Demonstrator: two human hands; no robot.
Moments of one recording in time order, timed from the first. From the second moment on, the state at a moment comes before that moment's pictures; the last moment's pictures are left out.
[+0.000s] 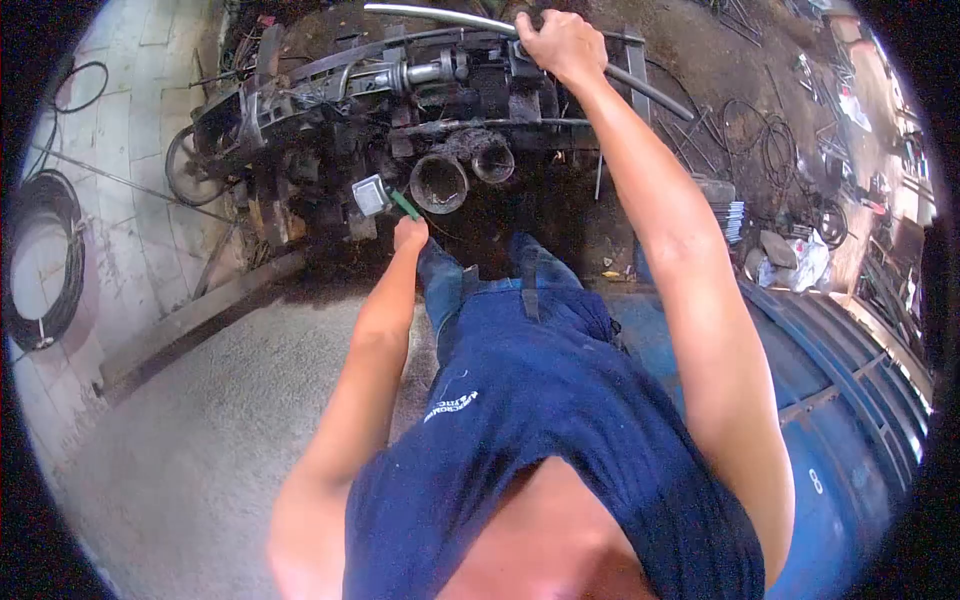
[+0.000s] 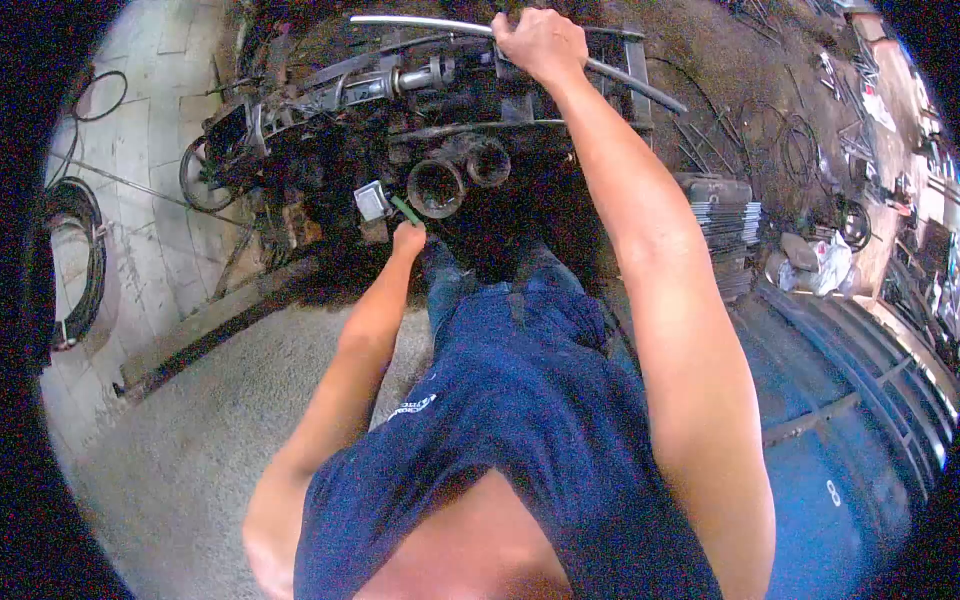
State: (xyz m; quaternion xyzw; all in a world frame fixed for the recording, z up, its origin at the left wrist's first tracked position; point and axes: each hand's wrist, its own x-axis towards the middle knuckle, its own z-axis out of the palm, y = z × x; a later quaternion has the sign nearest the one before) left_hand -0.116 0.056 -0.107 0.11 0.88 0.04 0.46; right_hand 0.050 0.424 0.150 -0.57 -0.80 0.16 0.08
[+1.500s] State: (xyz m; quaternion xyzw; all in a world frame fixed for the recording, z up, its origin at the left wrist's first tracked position) left_hand -0.235 0.087 0.090 0.52 0.75 0.22 0.35; right_hand 0.220 0.117 0.087 -0.63 -0.67 0.37 0.09
